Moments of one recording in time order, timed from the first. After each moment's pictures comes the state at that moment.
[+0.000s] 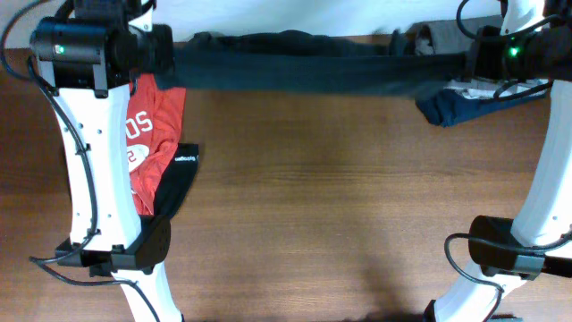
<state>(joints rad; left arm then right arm) -0.12 2.08 2.82 -1.64 -0.17 -0.05 -0.15 1.95 2.66 -1.69 -0.26 0.07</state>
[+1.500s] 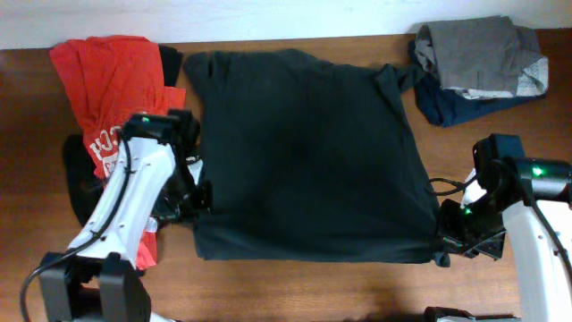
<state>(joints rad) -0.16 1.67 1.33 -1.52 0.09 -0.21 -0.15 1.25 1.22 -1.68 -0.11 0.31</state>
